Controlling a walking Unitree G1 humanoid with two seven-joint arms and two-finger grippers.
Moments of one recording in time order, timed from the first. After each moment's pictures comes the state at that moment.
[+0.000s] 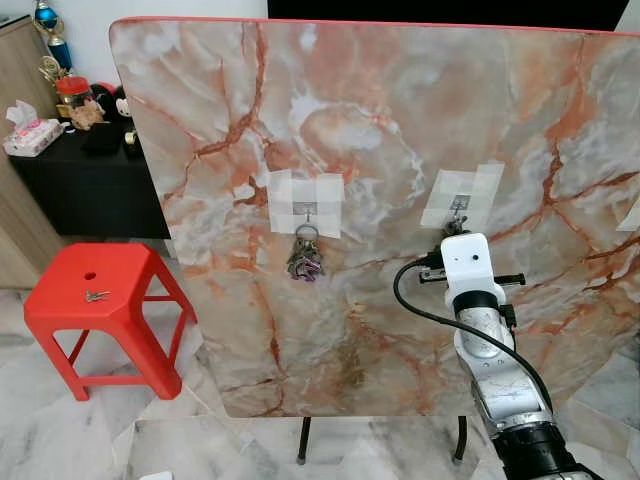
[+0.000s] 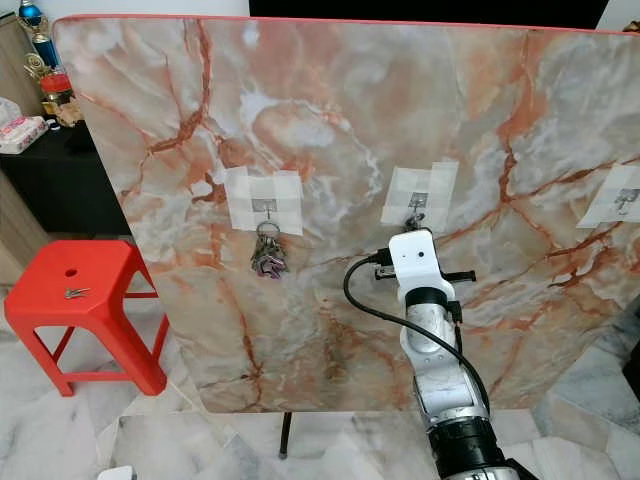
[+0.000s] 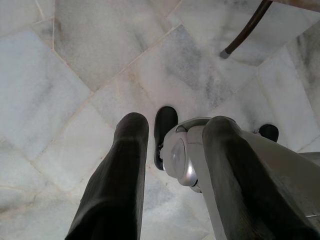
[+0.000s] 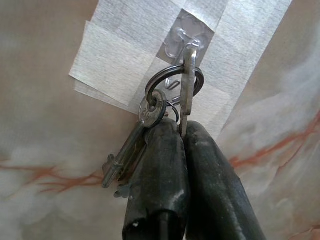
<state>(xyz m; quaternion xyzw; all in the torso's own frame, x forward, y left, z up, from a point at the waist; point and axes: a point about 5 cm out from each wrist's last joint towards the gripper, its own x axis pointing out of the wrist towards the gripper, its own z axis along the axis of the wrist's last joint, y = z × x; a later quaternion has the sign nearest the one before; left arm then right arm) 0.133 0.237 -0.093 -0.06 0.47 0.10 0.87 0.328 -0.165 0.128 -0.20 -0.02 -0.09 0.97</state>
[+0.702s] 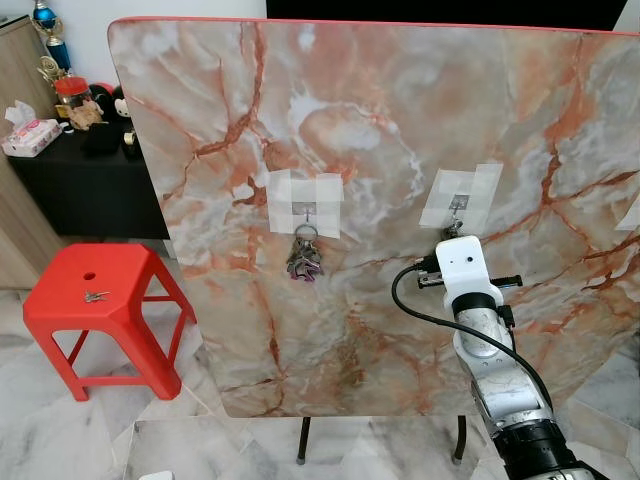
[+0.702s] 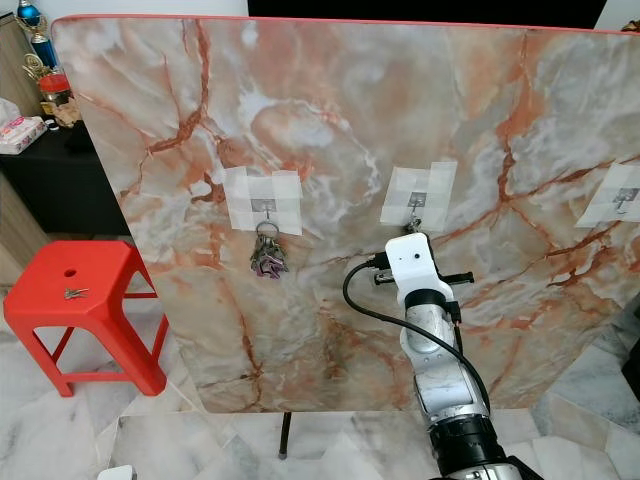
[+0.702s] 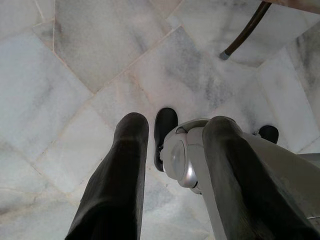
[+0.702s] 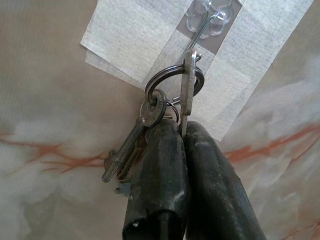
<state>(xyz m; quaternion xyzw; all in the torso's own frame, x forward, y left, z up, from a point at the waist) 0.133 0.237 -0.093 -0.06 0.47 0.10 0.88 0.329 -0.165 0.121 -0.22 0.01 -0.08 0.97</state>
